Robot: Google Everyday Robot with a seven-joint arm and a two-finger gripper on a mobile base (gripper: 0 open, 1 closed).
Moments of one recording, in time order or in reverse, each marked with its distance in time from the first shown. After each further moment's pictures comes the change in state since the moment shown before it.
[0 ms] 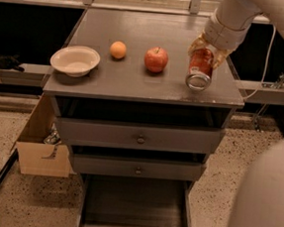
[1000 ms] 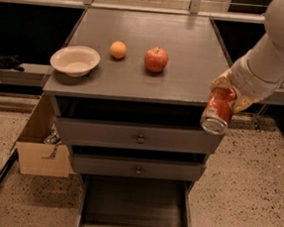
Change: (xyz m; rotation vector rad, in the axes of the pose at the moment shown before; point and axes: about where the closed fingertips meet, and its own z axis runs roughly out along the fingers) arm -0.079 0.106 -0.018 0.021 0.032 0.190
